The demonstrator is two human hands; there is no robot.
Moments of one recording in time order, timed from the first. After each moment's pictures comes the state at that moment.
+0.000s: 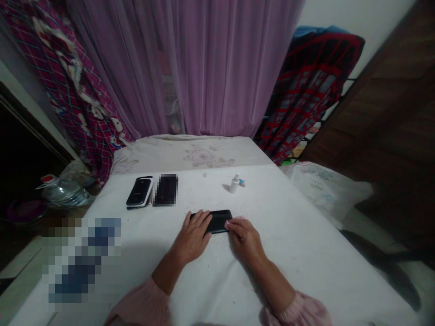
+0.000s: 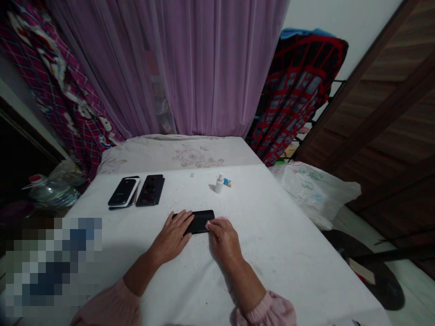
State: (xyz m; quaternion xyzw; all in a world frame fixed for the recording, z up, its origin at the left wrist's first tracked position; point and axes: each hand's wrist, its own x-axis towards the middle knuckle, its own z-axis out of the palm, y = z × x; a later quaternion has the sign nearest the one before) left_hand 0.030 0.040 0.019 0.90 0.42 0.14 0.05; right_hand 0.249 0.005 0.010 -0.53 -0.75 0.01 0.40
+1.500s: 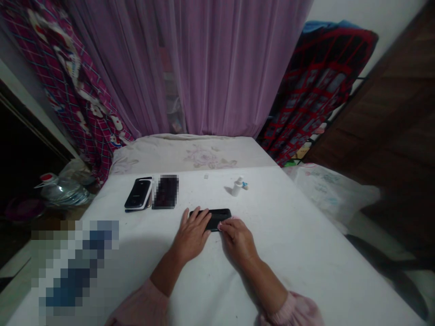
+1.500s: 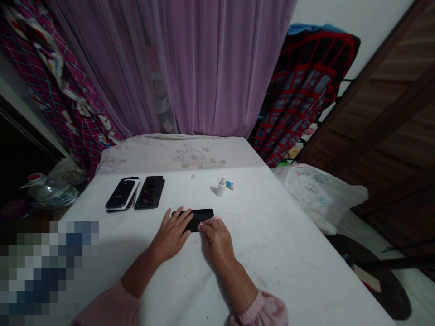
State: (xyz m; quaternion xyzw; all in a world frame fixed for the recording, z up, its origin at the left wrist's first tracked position) left_hand 0.030 0.055 0.017 0.89 0.43 0.17 0.00; right_hand 0.227 0.024 0.017 -0.52 -0.76 0.03 0.38
